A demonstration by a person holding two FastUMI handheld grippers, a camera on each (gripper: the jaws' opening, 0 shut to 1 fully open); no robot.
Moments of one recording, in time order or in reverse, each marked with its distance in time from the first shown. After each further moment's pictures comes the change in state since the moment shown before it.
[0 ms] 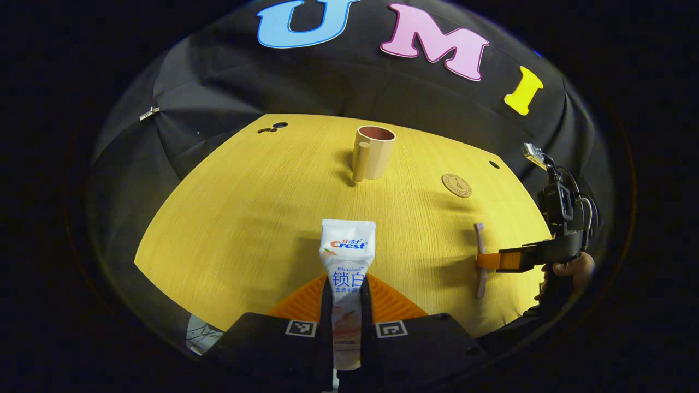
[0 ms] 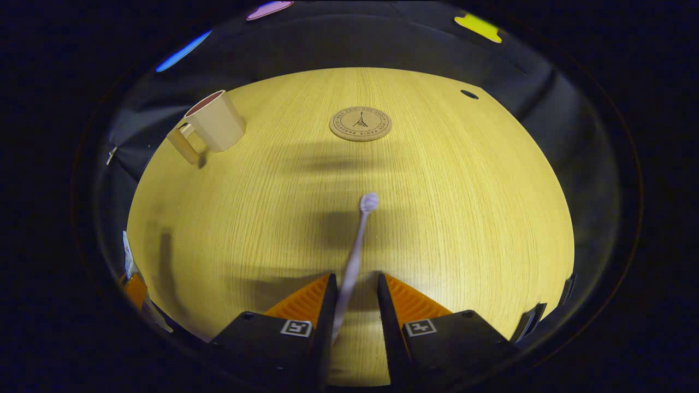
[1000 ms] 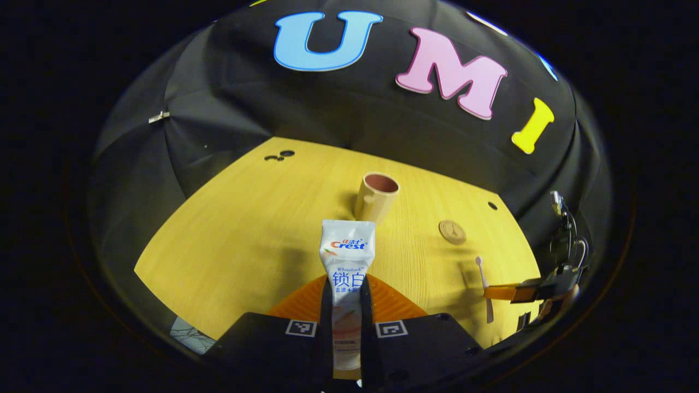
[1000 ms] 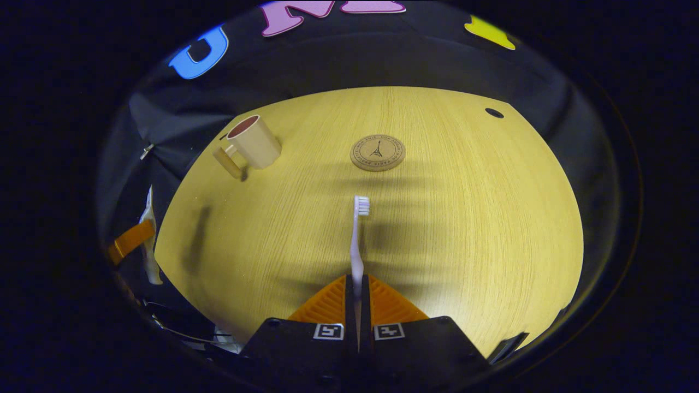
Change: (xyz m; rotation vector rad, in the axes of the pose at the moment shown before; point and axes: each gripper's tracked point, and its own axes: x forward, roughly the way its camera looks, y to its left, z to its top) left arm -0.014 0.002 0.096 -0.096 -0.173 -0.010; right arm -0.043 -0.014 0.037 -0.061 -0.087 0.255
